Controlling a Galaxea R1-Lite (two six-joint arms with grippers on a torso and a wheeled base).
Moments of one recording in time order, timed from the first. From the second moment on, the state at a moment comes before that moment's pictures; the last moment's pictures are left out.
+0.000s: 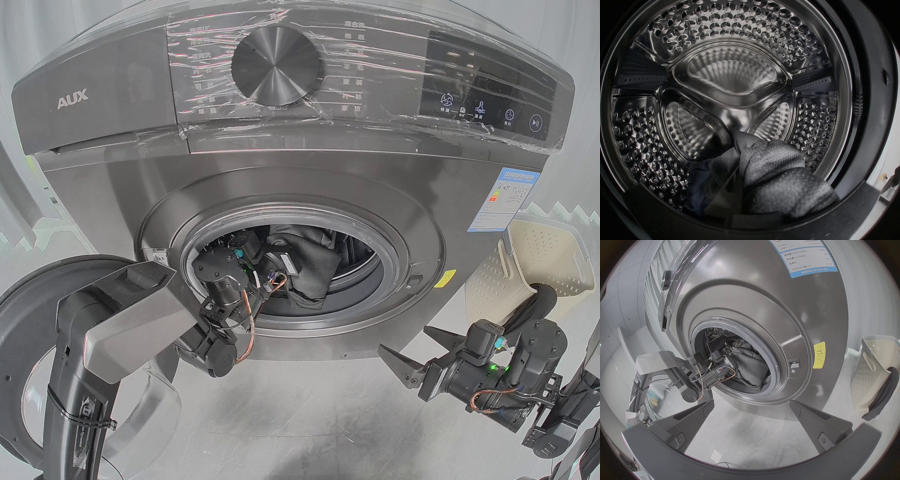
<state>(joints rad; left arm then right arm) -0.51 2.47 -1.24 -1.54 0.08 -0.20 0.71 1.82 -0.15 -1.54 -0.14 0.27</state>
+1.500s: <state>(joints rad) -0.53 2.37 -1.12 -1.14 0.06 -0.15 0.71 1.85 -0.22 -1.54 -0.13 0.26</state>
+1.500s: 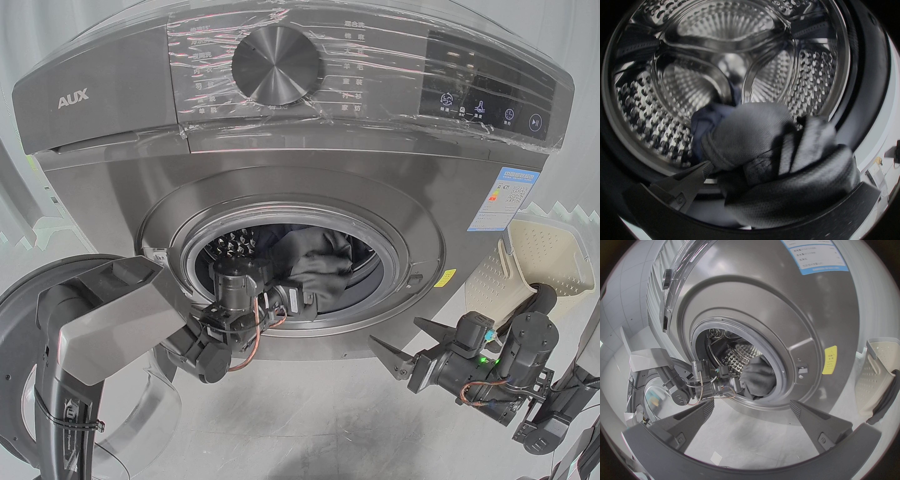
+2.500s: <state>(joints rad) -0.50 2.58 -1.62 -1.11 0.22 -0.16 0.66 1.96 -0.33 -1.54 -0.03 0.19</state>
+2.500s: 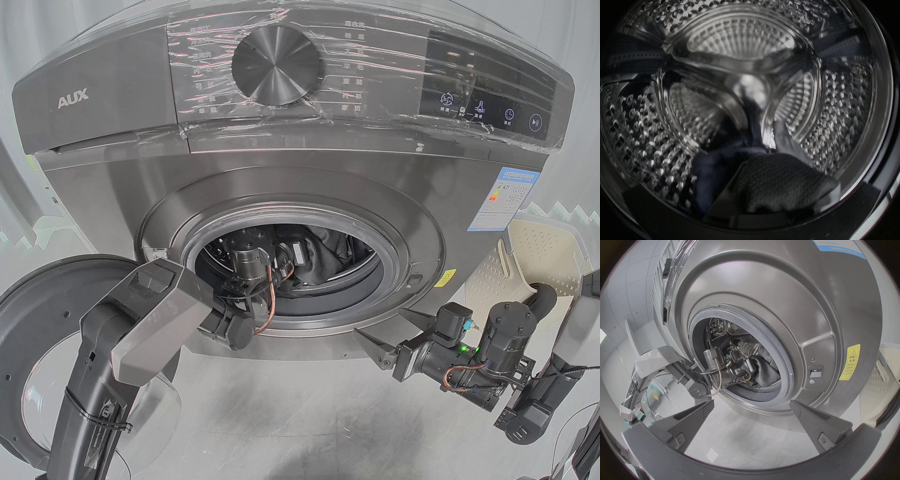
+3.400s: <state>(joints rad) -0.61 2.34 -1.12 -1.07 0.08 -0.15 0.67 1.94 -0.32 -1.54 -0.03 0.20</state>
